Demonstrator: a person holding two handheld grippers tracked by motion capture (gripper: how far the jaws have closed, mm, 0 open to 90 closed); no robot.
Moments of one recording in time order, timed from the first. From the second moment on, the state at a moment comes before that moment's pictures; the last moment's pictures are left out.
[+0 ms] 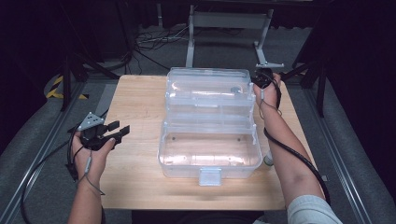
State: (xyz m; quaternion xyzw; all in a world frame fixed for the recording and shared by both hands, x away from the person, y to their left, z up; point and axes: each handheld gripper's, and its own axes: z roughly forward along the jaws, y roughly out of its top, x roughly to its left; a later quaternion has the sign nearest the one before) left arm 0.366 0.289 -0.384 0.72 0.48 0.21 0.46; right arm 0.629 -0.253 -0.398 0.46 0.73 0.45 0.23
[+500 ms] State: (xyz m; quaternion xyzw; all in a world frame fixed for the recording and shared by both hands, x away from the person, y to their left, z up) left arm 0.370 0.288 -0.384 0.72 0.48 0.20 0.46; right arm 0.625 -0.259 -0.391 0.45 0.72 0.47 0.24
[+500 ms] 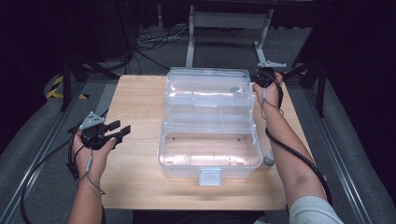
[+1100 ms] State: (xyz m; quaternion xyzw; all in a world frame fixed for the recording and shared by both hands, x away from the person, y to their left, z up) left arm 0.384 0.278 -0.380 0.73 0.47 0.20 0.47; right arm 0.579 -0.294 -0.358 0.40 0.71 0.53 0.24
